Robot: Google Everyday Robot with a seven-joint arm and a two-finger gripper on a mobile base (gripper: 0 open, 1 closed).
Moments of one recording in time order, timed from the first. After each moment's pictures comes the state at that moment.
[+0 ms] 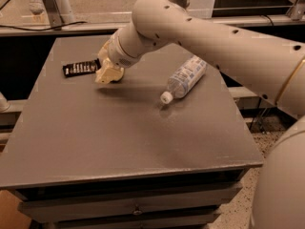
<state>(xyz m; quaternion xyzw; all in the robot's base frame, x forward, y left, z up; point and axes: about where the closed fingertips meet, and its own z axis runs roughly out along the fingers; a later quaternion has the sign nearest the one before) 0.664 0.138 0.859 -0.69 0.60 0.10 0.40</state>
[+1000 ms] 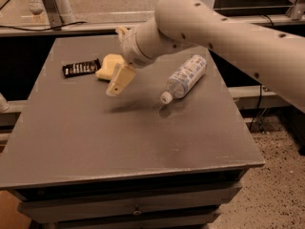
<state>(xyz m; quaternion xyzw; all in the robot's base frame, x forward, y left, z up) 0.633 0.104 0.890 -0.66 0.60 0.11 0.43</state>
